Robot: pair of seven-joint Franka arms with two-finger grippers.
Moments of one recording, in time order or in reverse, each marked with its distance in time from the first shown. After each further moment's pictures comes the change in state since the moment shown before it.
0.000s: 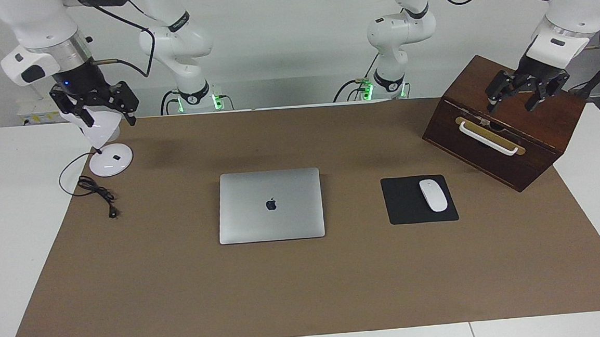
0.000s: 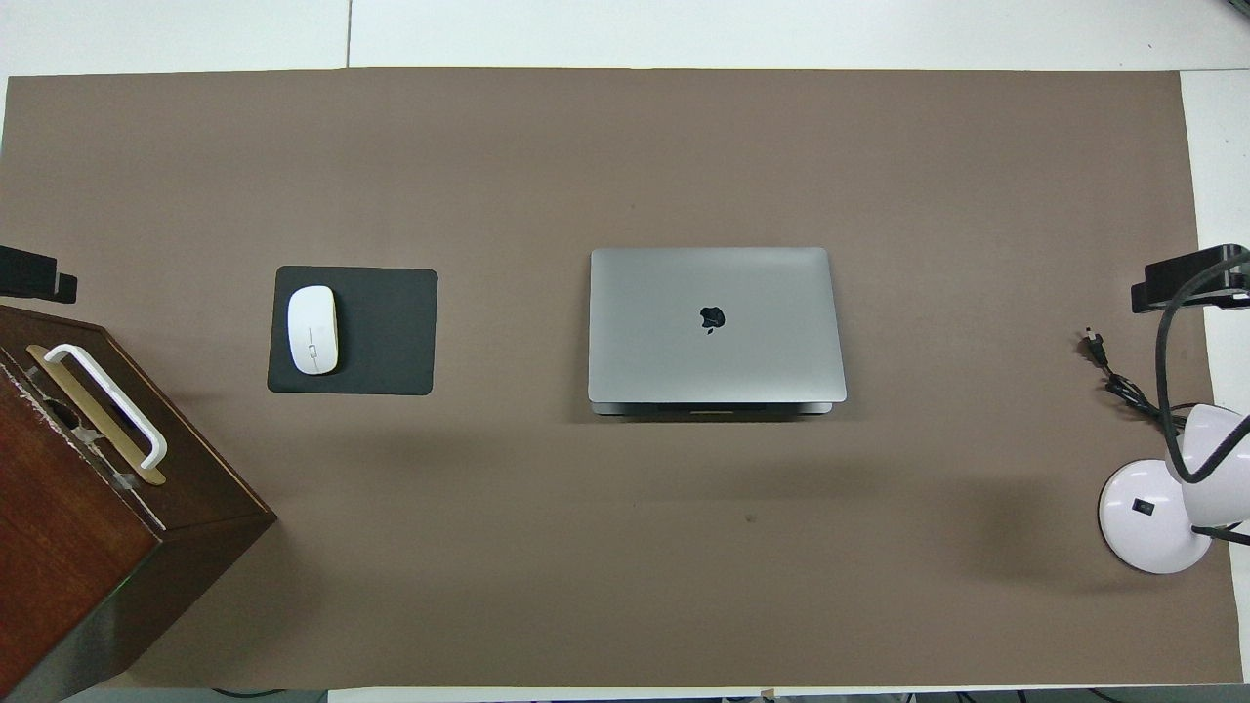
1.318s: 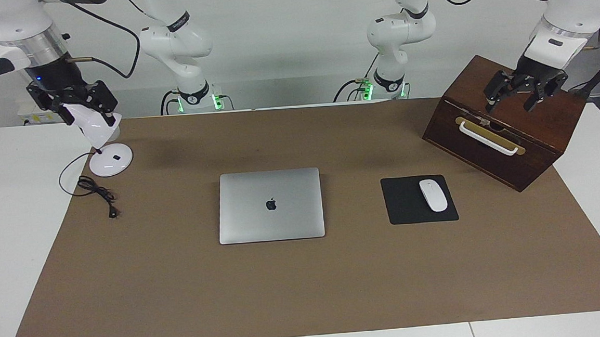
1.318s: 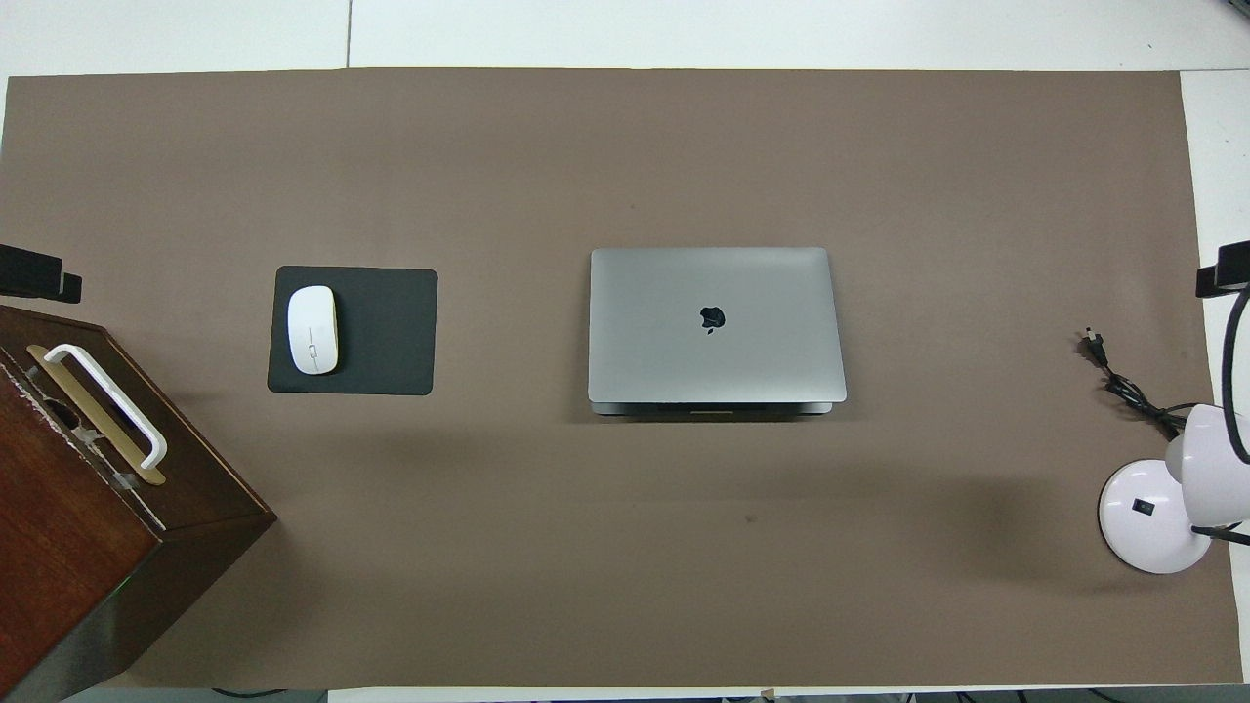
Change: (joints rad) left arm -0.002 0.000 -0.005 0.000 0.000 0.000 0.000; right arm -0.046 -0.010 -0.034 0.005 0.000 0.037 0.010
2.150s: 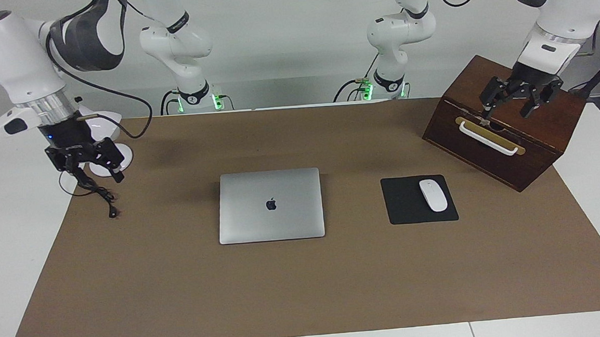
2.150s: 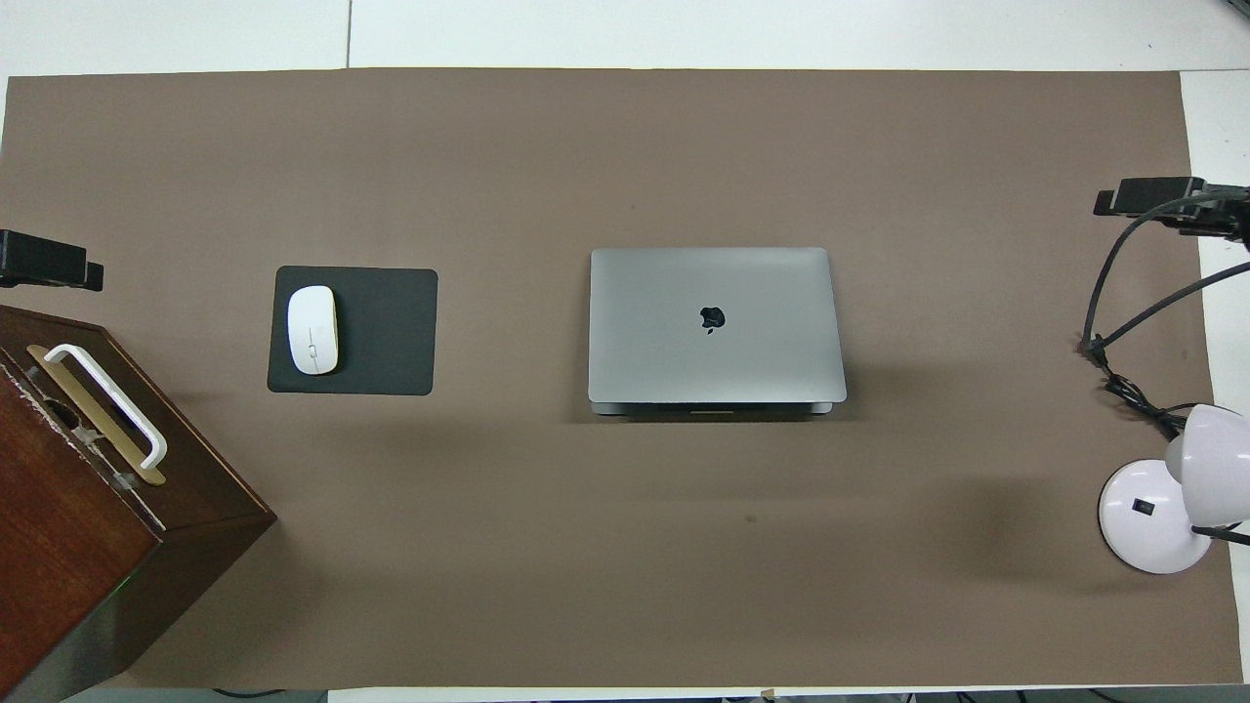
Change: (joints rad) left arm -0.003 0.000 -0.016 -0.028 0.000 0.059 -0.017; right arm -0.023 0.048 -0.001 -0.318 0.279 0.597 -0.083
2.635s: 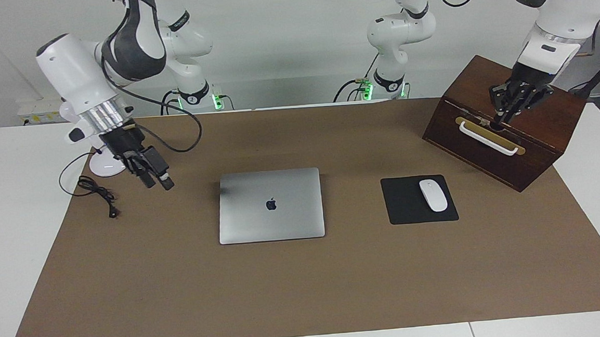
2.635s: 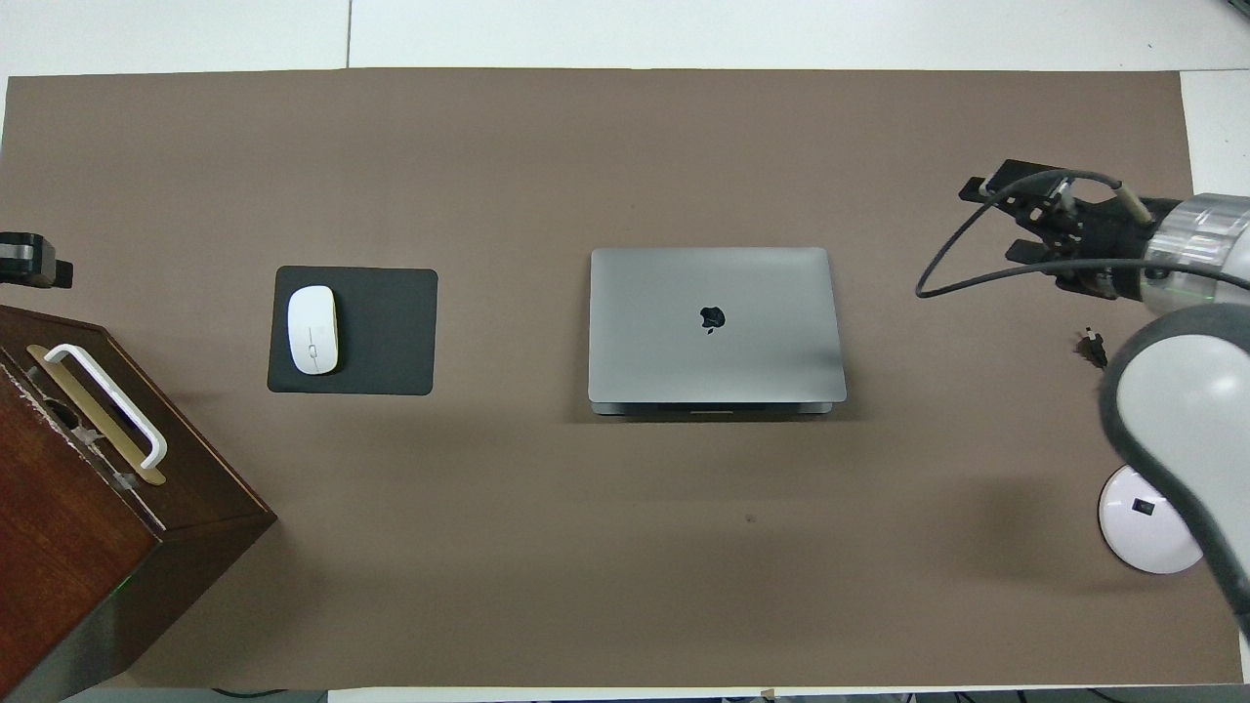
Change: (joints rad) left arm -0.002 0.000 -0.002 -0.002 0.000 0.019 -0.003; right arm 0.194 -0.070 0.009 -0.216 0.254 0.297 0.465
